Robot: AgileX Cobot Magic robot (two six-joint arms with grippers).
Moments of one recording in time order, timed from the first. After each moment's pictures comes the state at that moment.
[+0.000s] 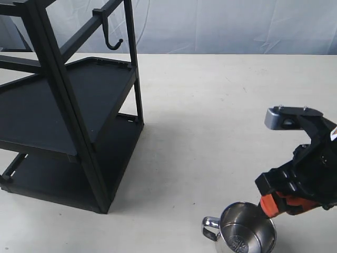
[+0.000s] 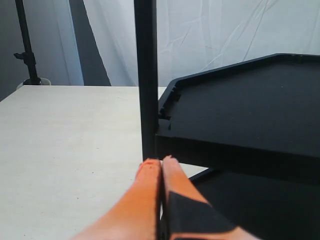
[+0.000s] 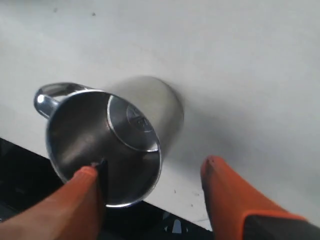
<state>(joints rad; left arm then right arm) 0.02 0.01 0.00 0.00 0.23 -0.02 0.33 1.26 -0.66 0.39 1.03 -0.14</state>
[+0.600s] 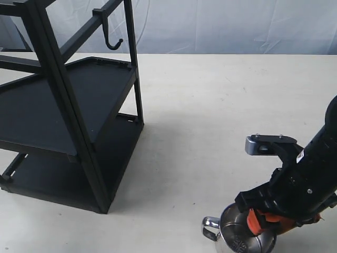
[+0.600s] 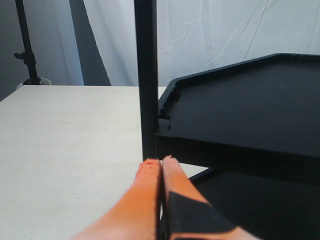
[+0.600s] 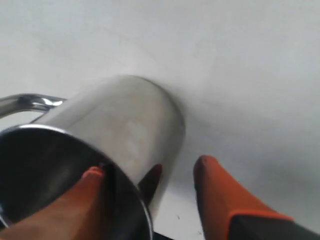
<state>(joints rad) 0.02 0.01 0.00 0.00 0.23 -0.02 0.39 1.46 -0.59 0.45 0.88 -0.15</state>
